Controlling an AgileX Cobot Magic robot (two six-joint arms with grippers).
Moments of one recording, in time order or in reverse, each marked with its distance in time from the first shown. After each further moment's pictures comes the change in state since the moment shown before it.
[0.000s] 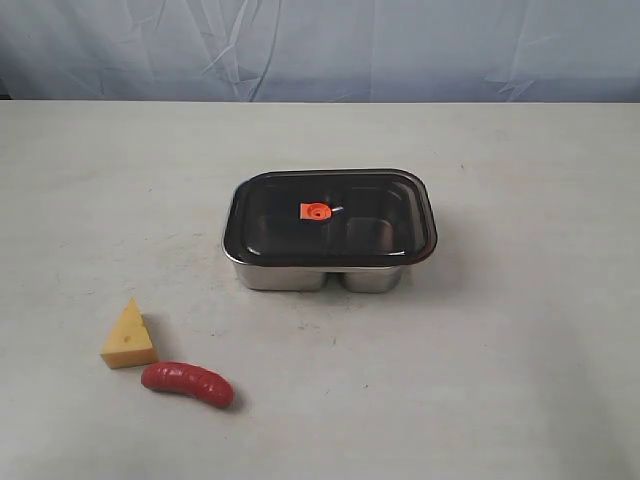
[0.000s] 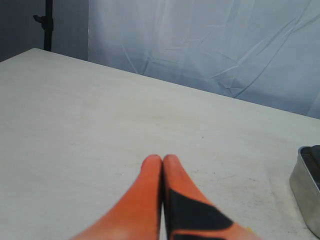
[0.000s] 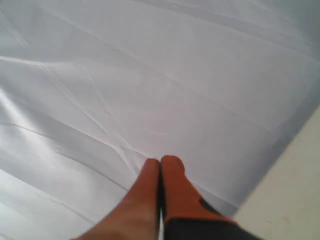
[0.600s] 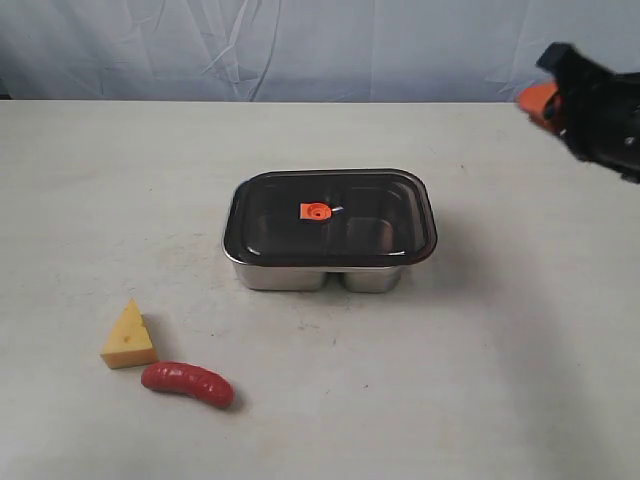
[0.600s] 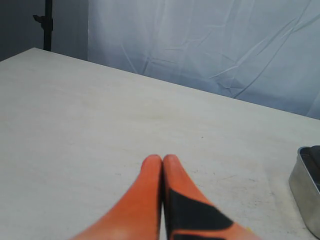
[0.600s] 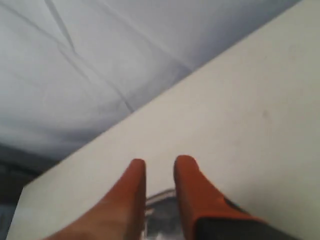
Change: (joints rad) left arm 0.000 0.000 0.000 -0.002 0.000 0.000; right arm 0.155 1.310 -0.570 -0.768 -0.327 0.368
